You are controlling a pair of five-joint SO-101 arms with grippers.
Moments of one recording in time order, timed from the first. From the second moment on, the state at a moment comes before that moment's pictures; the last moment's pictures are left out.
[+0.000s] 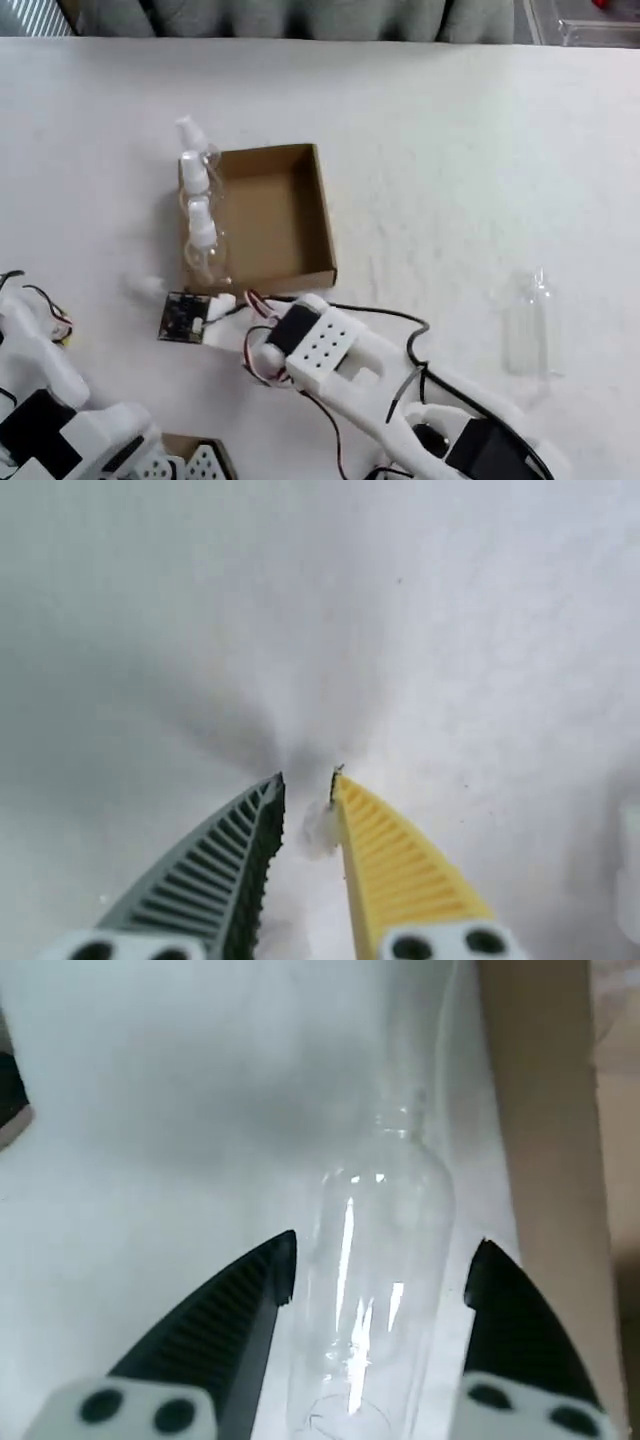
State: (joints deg) left arm -53.4 -9.3 48.1 53.9 8.5; right arm -57.7 -18.7 45.9 54.5 30.6
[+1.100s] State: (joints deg) left arm -54.8 -9.3 48.1 53.8 8.5; right arm -58.7 -6.5 46.0 46.6 30.7
